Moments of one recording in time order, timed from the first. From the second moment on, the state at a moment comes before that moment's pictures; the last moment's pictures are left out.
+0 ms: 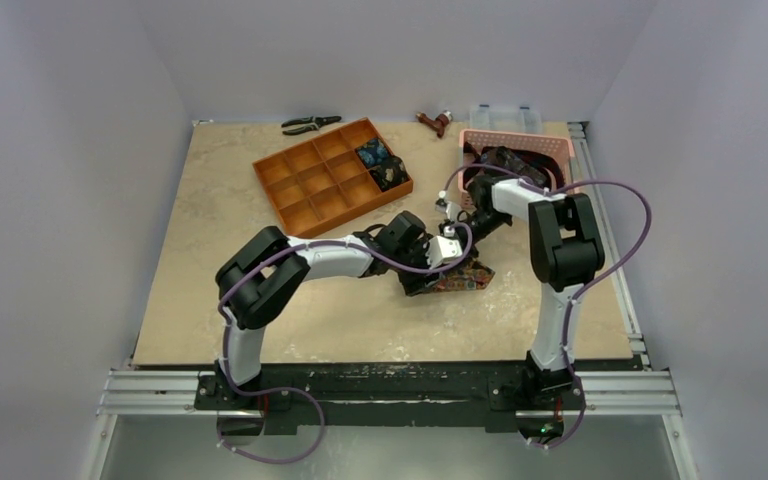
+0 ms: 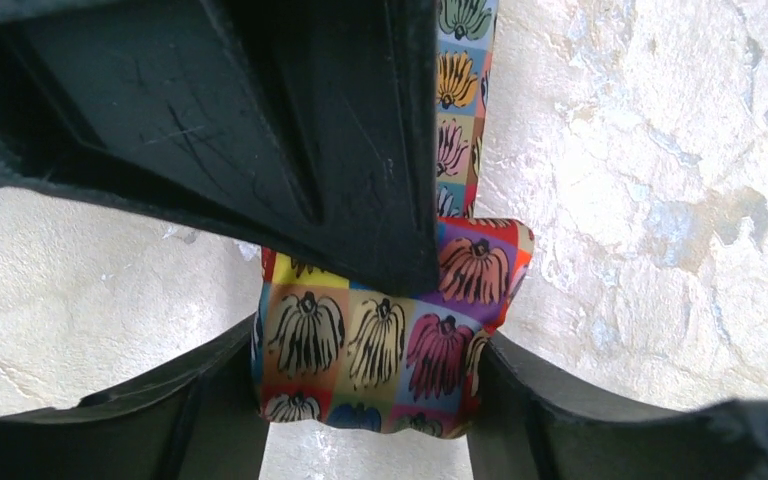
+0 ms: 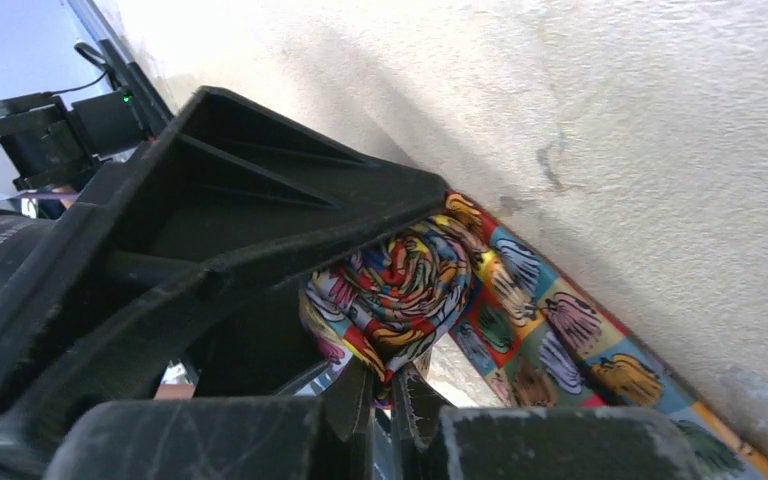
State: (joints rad) left arm -0.87 1.96 1.19 -0.08 0.34 0.36; right arm 0.22 2.04 1.34 -1.01 -0.84 -0.20
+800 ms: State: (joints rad) left arm -0.79 1.84 1.10 0.04 0.65 0.30; right arm 0.20 2.17 1.39 -1.08 -0.71 -0.23
